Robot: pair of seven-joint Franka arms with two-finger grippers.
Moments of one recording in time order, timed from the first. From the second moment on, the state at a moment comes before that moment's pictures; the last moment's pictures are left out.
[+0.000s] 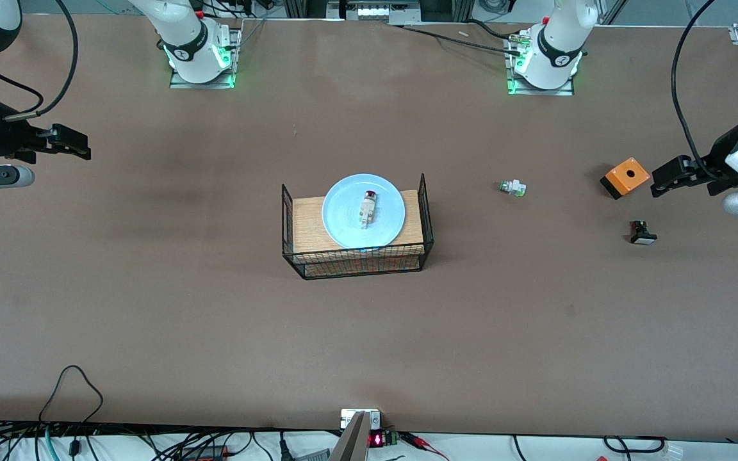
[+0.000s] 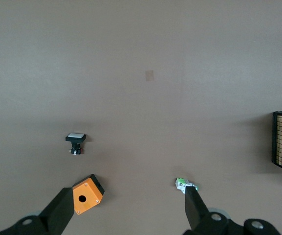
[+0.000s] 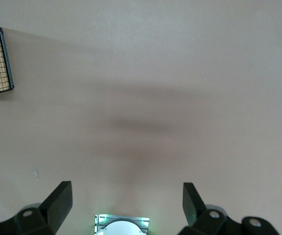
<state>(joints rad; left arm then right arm) 0.06 0.09 -0.07 -1.56 0.02 1.64 -0.05 -0.03 0.09 0.06 -1.56 -0.04 1.46 -0.07</state>
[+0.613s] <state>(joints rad) 0.07 0.02 -0.06 -1.63 0.02 1.64 -0.04 -0.03 0.09 0.06 -1.56 -0.04 1.46 -0.07</state>
